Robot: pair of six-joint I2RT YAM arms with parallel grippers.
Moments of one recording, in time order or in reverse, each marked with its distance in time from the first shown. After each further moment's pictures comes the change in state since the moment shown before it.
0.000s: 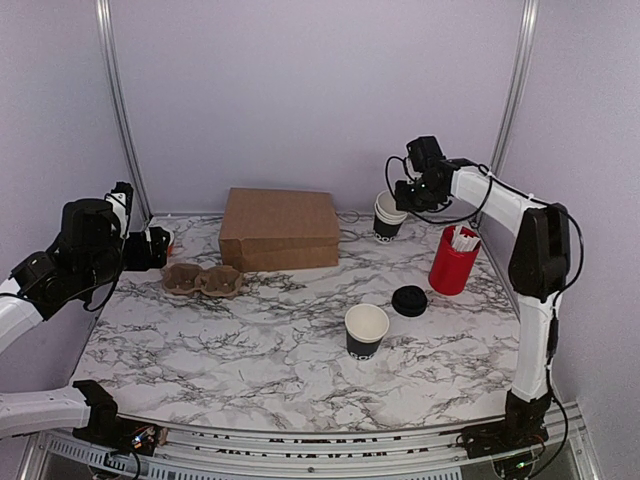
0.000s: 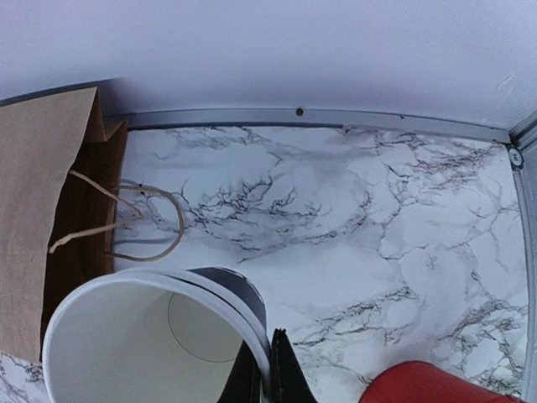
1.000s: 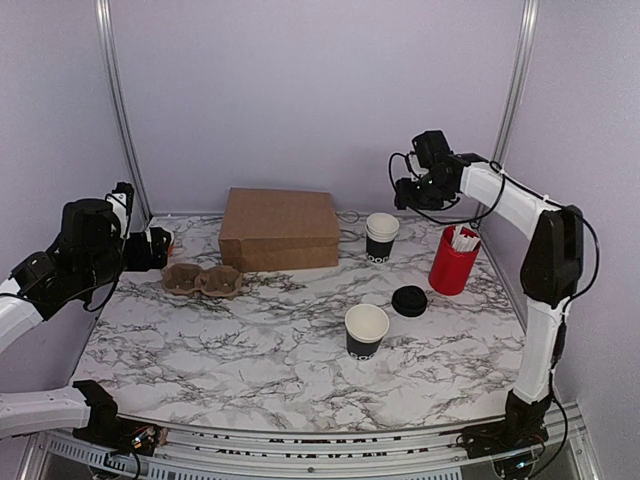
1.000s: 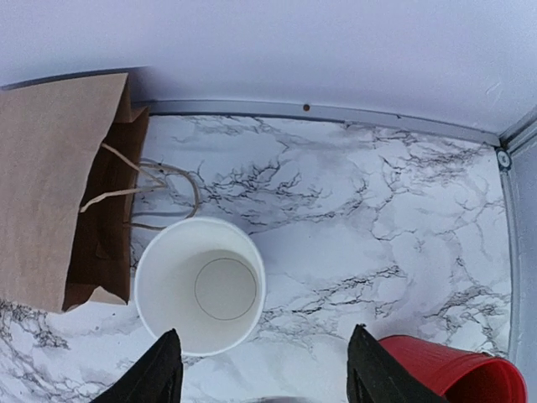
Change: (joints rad) left arm 0.000 0.000 0.000 0.000 0.010 0.000; right arm -0.003 -0.044 0.001 -0.056 -0.032 -0.033
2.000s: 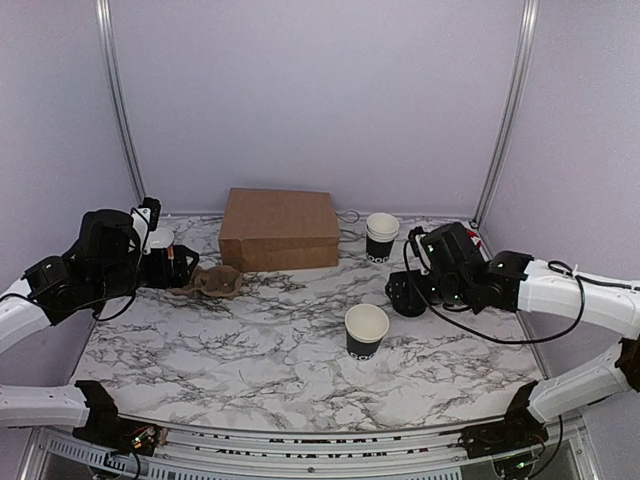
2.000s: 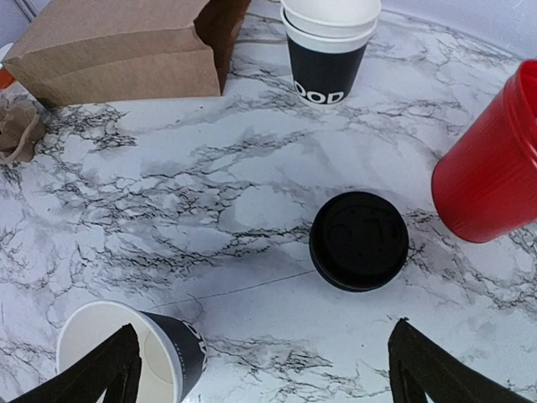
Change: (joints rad) left arm -0.130 0.034 -0.035 -0.001 0.133 -0.113; right arm 0.422 -0.789 -1.019 0.273 0.187 0.208
